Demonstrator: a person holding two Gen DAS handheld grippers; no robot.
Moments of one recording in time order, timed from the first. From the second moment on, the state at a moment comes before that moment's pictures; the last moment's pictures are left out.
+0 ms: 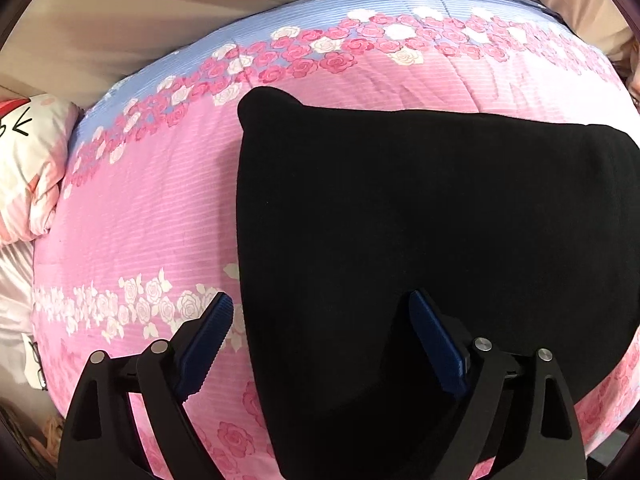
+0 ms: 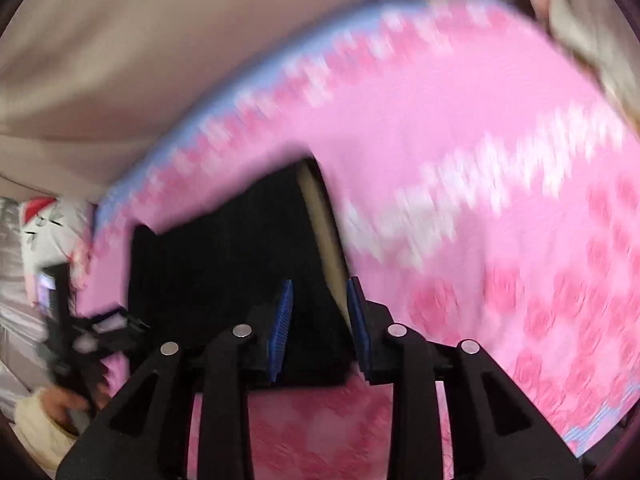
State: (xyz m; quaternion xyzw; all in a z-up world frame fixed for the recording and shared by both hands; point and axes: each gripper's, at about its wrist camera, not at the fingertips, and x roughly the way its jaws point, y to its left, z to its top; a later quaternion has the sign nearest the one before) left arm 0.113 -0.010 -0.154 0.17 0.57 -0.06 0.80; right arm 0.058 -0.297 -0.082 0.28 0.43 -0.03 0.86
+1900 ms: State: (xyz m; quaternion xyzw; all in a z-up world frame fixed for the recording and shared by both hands) left arm 0.065 0.061 -0.157 0.12 0.61 -0.09 0.78; right arm 0.222 -0.073 -0.089 0.06 0.54 0.23 0.81
